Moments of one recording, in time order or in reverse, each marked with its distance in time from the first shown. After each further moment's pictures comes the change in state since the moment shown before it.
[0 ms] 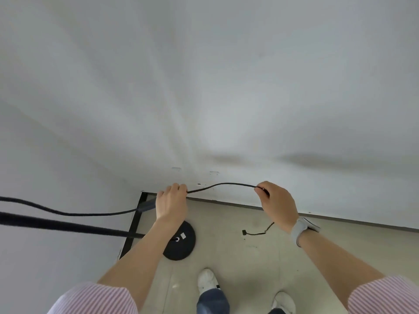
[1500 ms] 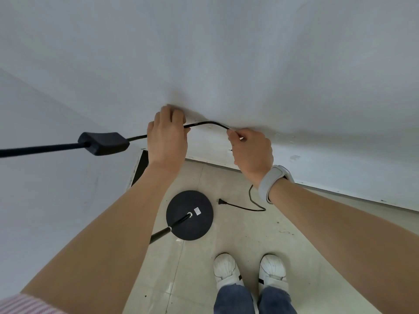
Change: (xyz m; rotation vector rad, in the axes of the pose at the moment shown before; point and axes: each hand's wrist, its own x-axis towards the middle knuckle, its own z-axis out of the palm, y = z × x) left_hand 0.174 -0.112 0.168 -0.185 0.326 -0.064; right_hand 0.169 -0.047 0.295 0.288 -0.037 0.163
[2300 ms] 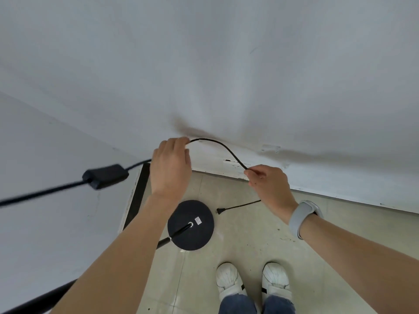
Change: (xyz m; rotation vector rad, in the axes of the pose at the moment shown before) left_hand -0.028 0.023 -0.015 -0.132 0.067 0.049; right_hand -0.030 0.048 -0.045 0.076 -0.127 0.017
